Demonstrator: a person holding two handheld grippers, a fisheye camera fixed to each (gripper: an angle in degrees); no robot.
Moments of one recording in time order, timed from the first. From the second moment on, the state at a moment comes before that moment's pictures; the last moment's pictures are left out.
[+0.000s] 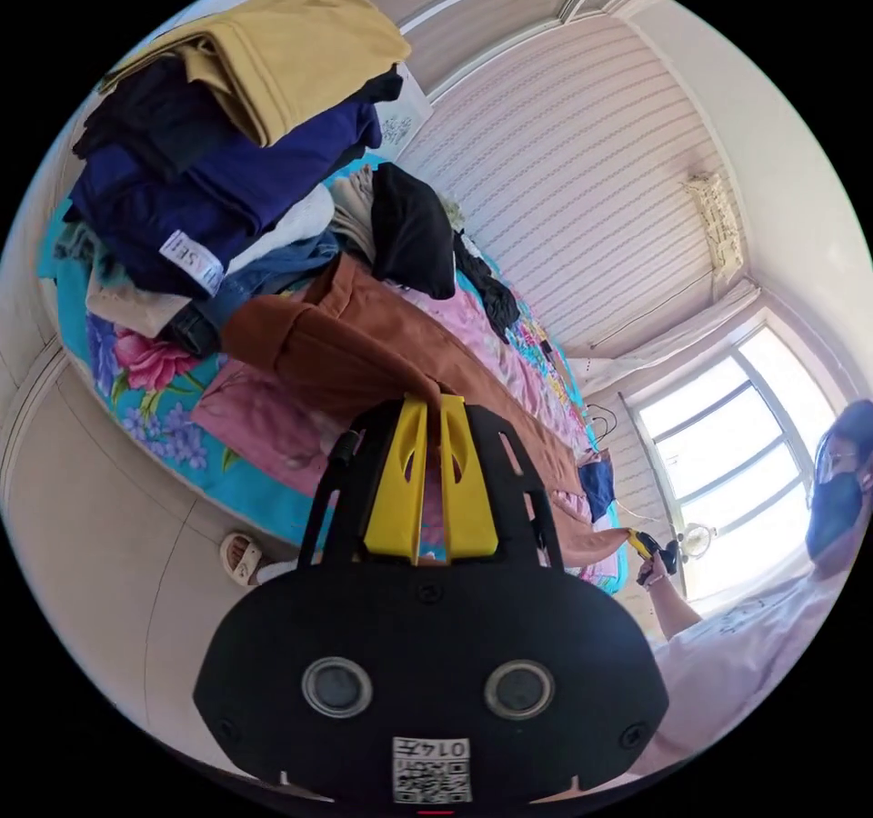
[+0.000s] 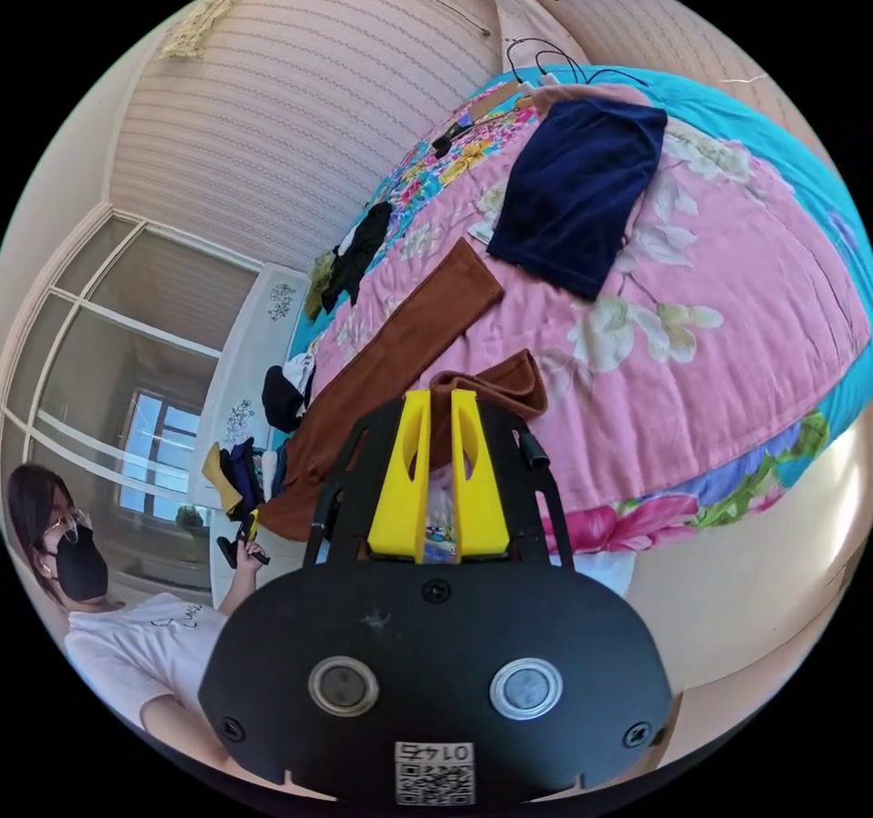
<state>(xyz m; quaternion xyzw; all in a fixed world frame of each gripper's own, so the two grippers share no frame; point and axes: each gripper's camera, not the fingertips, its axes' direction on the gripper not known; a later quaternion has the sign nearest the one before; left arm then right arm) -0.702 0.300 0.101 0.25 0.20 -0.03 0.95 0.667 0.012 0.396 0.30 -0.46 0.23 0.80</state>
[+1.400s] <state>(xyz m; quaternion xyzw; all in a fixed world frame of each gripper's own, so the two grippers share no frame) -0.733 0.164 0.208 0.24 0.22 -0.24 0.91 0.689 -0.167 0.392 0.27 -0.49 0.31 0.77</state>
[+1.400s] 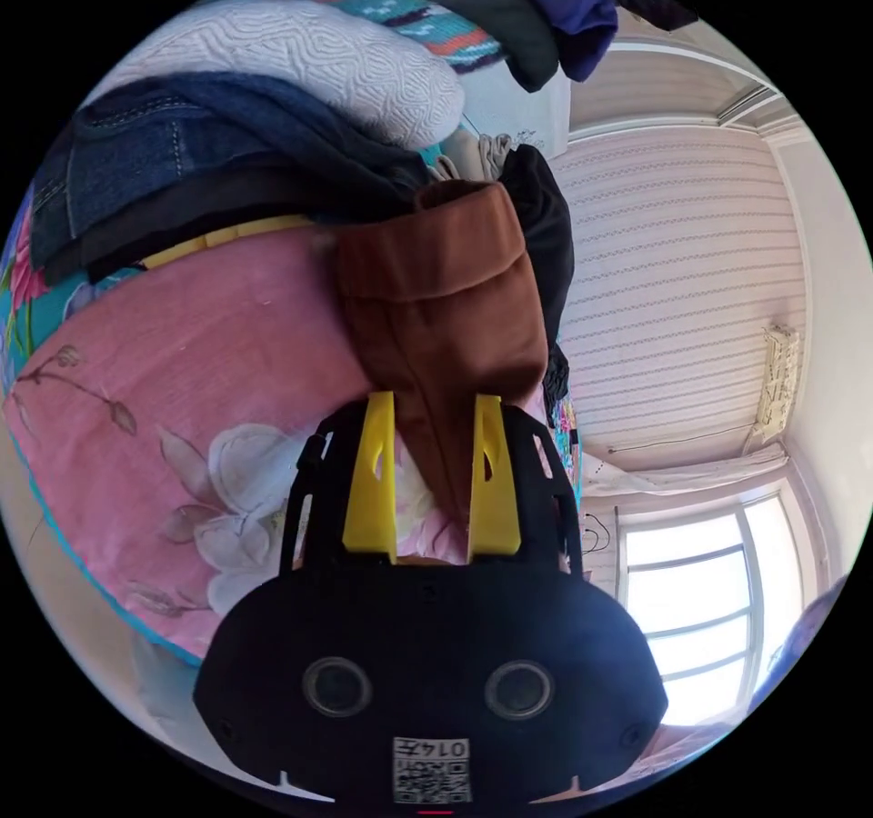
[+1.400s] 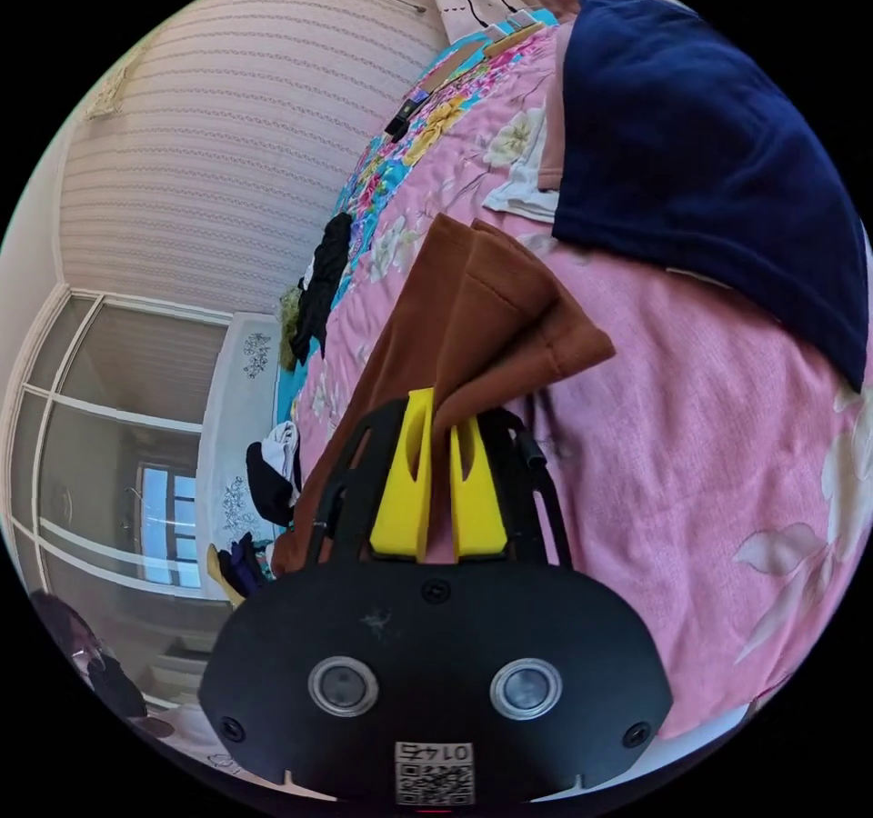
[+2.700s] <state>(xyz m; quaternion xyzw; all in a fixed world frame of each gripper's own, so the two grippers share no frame) -0.458 0.297 0.097 0.07 -0.04 0.21 0.97 0.690 0.073 0.443 0.30 -0.41 0.36 0.78</state>
